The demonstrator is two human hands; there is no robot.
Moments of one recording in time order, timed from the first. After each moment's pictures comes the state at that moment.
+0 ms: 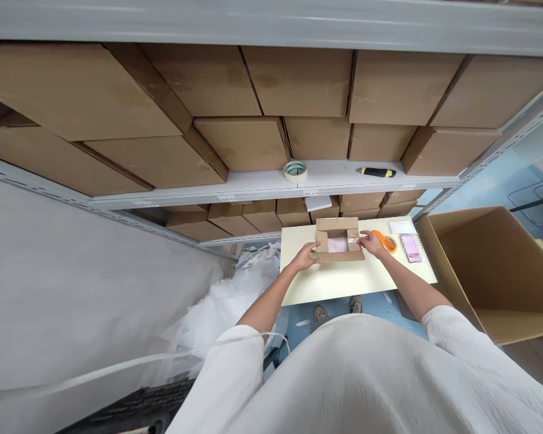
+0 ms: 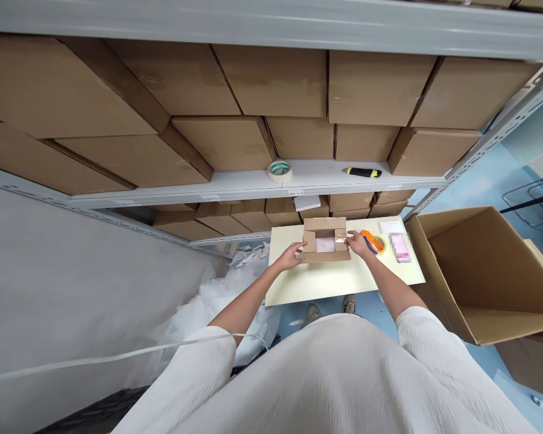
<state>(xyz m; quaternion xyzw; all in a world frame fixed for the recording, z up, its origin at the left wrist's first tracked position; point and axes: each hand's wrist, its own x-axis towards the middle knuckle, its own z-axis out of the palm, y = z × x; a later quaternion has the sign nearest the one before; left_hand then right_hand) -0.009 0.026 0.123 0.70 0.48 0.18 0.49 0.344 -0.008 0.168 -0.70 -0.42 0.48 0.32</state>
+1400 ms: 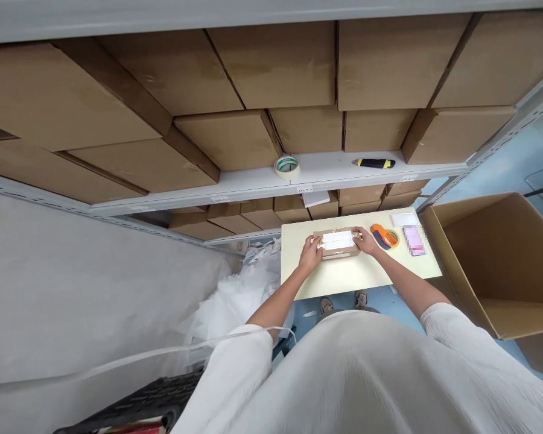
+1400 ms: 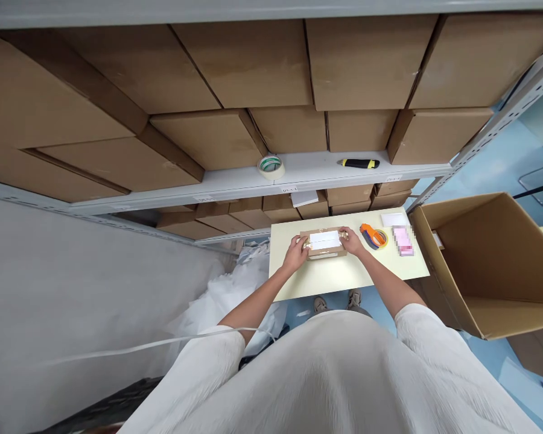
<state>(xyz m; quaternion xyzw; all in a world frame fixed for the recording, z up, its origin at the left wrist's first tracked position) 0.033 0.001 0.136 0.73 0.59 0.15 0.32 0.339 -0.009 0.131 -0.65 -0.57 0.40 0.29</state>
